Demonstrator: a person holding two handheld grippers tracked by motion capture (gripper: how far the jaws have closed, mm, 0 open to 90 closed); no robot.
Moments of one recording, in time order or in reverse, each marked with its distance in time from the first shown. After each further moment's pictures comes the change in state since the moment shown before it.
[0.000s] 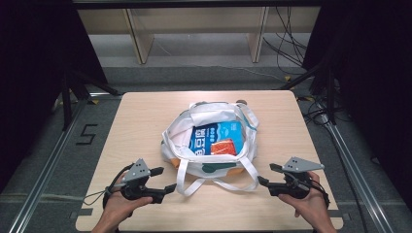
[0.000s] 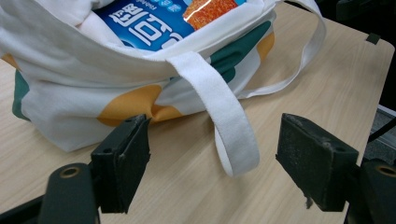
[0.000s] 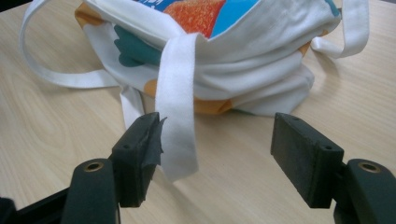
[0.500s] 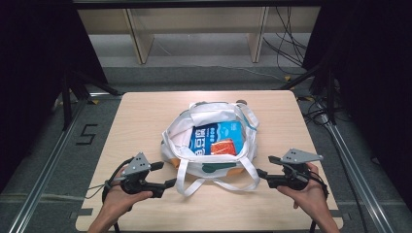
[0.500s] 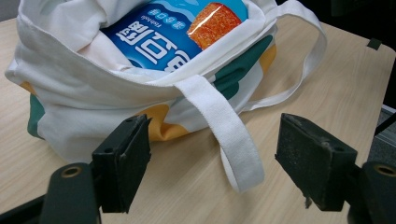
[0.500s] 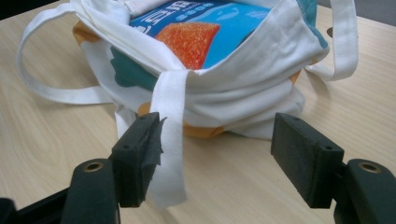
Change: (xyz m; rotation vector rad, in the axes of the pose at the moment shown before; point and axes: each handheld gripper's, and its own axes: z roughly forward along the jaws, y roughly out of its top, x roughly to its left) left arm 0.004 0.019 -0.003 -0.011 0.006 0.027; right arm -0.005 0.021 0.002 -0.011 -0.001 -0.015
